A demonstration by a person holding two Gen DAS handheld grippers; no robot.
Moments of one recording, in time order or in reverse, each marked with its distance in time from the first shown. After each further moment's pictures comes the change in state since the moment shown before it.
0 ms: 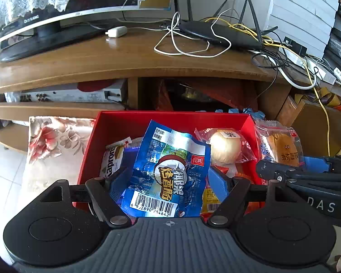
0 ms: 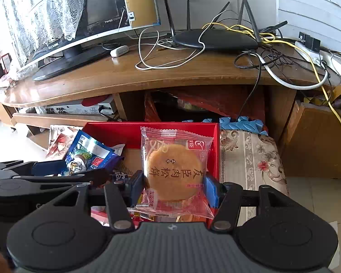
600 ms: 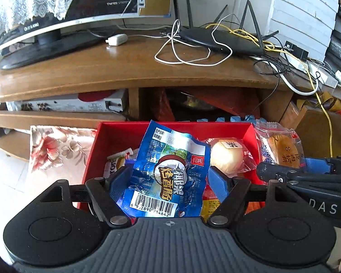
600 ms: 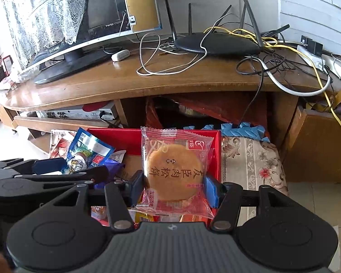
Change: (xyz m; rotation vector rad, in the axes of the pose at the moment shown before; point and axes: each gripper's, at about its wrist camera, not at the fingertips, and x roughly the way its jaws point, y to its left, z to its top) left arm 0.002 -0.001 0.009 0.017 -0.034 0.026; right arm 0.003 0.001 0.009 -0.008 -0.016 0.007
